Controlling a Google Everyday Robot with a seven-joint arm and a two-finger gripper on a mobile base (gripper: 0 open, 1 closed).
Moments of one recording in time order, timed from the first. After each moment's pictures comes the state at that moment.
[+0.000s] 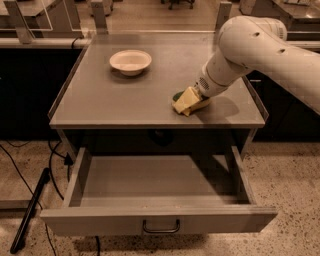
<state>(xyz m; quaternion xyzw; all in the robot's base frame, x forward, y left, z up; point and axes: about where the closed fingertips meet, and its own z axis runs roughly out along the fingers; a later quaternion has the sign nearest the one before) 0.662 -0.123 0.821 -0.33 0.91 0.06 0.26</state>
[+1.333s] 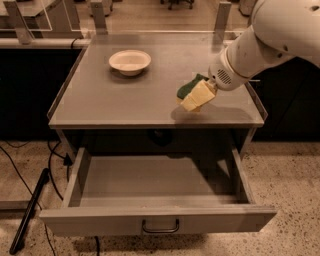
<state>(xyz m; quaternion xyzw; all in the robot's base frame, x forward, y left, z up) 0.599 -0.125 0.890 -0.42 0.85 0.07 0.30</state>
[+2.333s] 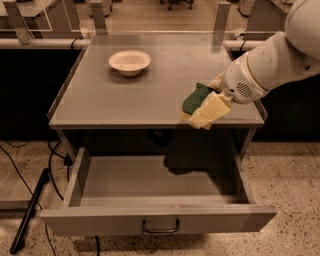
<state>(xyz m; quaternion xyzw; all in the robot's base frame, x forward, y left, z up) 0.540 -0.120 0.901 -0.50 0.80 0.13 0.31</state>
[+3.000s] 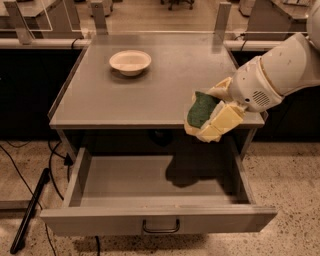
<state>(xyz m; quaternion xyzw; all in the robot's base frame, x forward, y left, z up) 0.496 -0.120 0.907 -0.57 0.75 0.17 0.30</state>
